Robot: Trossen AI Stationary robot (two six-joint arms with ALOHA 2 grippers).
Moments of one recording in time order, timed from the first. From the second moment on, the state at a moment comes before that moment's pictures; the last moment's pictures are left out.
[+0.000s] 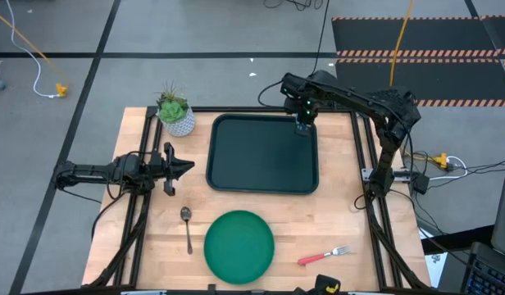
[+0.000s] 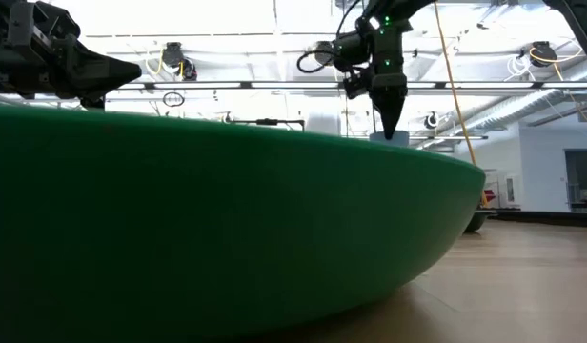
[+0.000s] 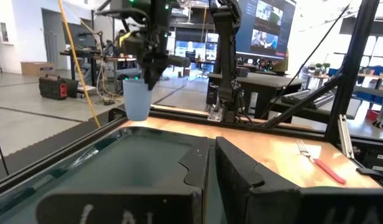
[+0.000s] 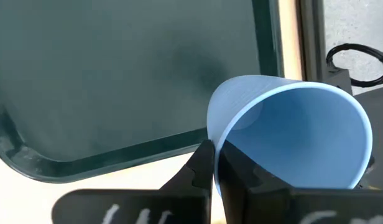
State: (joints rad) left arm -0.04 0.03 0.01 0.12 -0.19 -0.06; right arm -0.61 1.83 1.72 -1.40 0.07 -0.33
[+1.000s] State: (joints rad) left arm -0.04 0.03 0.01 0.12 -0.19 -0.05; right arm -0.61 1.83 1.48 -1.16 0.07 -0.36
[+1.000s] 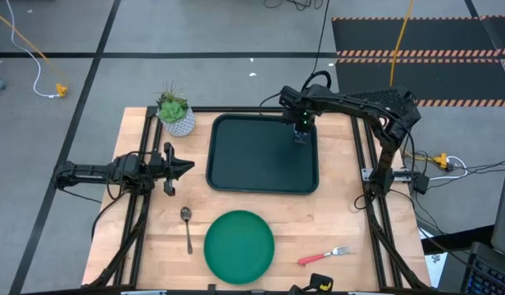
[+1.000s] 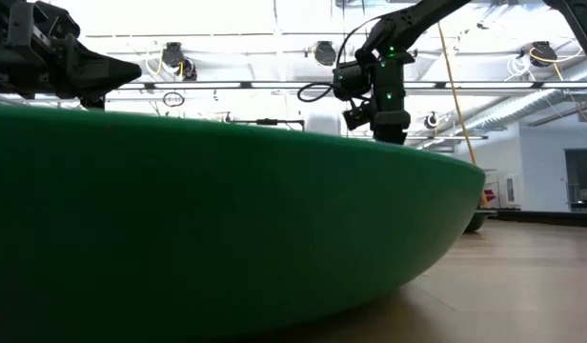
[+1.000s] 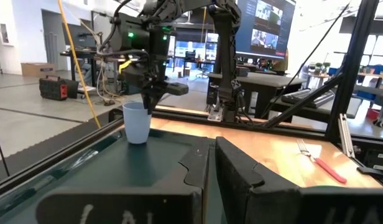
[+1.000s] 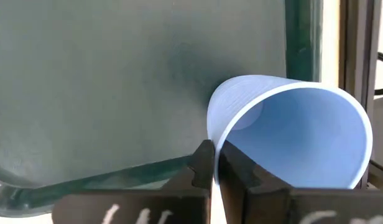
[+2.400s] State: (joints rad) left arm -0.04 0.03 0.01 0.13 -0.19 -0.06; right arm -0.61 1.83 1.48 -1.13 0.07 -0.35
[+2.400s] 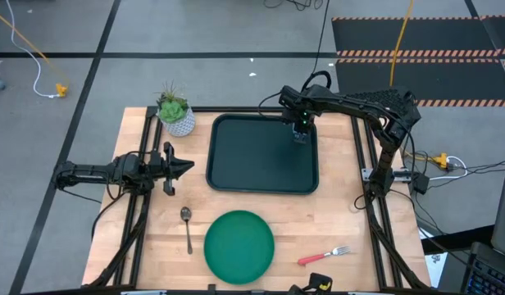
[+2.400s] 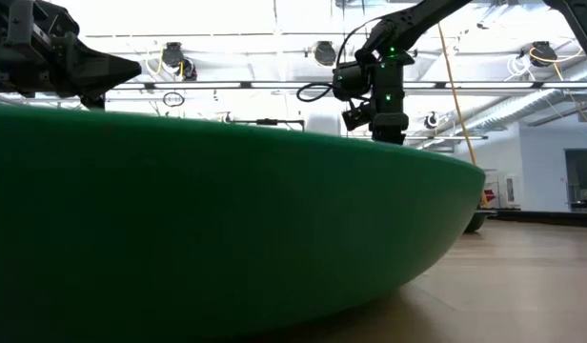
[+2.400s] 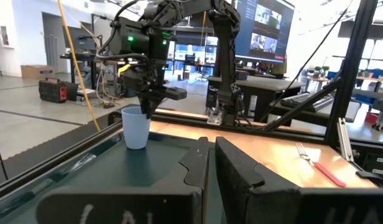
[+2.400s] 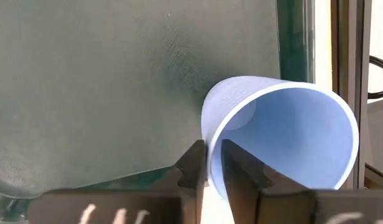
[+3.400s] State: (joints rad) left arm -0.04 0.13 0.13 0.12 -0.23 0.04; right arm -0.46 1.44 1.48 -1.11 0.08 -0.15
